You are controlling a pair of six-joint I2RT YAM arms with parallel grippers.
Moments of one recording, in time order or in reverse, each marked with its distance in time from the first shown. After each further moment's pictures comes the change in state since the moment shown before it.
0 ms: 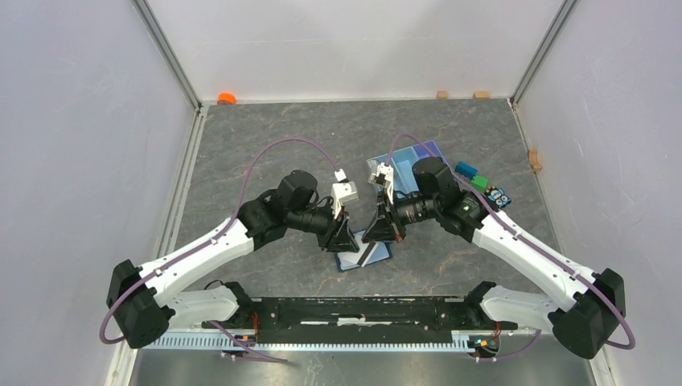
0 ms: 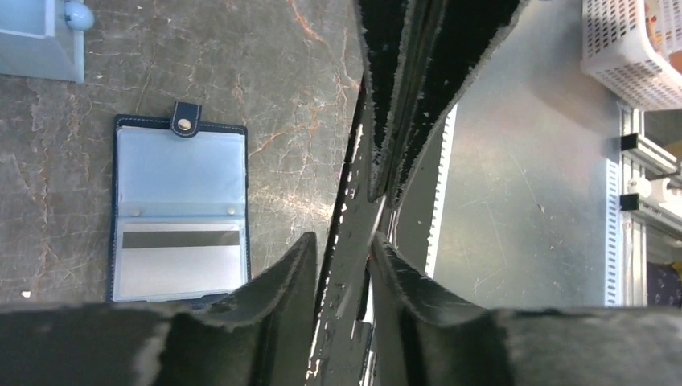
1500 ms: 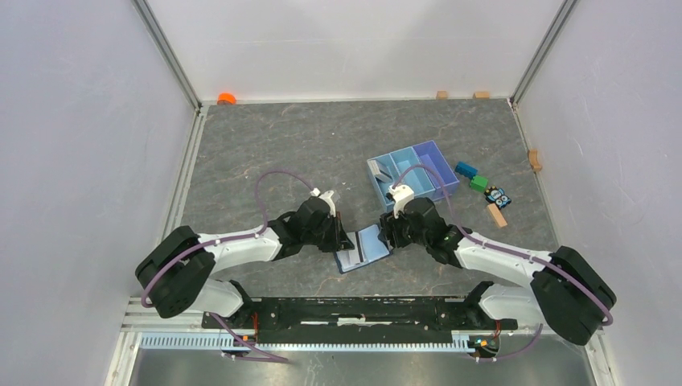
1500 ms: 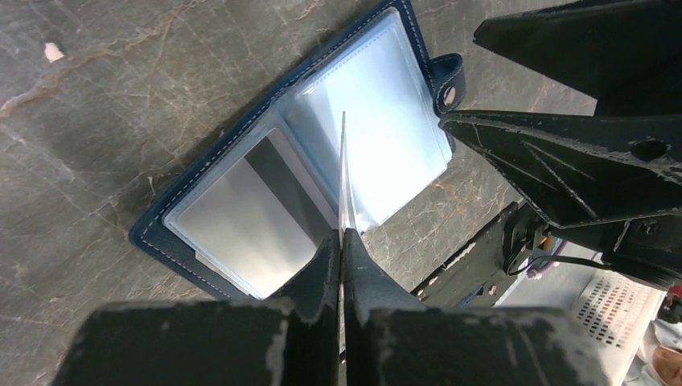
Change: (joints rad) left arm -0.010 0.259 -0.316 0.433 -0.467 -0.758; right arm 0.044 0.079 -0.477 0.465 0.872 0.150
